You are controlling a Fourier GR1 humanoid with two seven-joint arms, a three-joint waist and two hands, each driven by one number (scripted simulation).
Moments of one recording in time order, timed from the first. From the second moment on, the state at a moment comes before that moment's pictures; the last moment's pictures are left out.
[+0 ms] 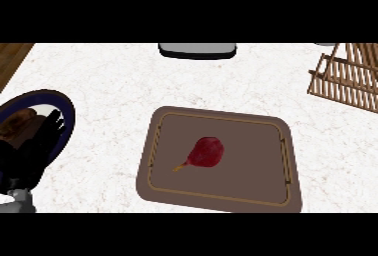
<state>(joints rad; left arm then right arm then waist) -0.03 0.30 0.17 -1.40 0.08 -0.10 0.09 -1.08 -1.08 -0.37 -0.32 0.56 0.13 -0.19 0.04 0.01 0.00</state>
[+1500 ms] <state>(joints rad) 0.04 0.29 0.21 -1.44 0.08 -0.08 0.10 -0.91 -1.67 -0.70 -0.06 0.26 0.67 -0.16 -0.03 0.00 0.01</state>
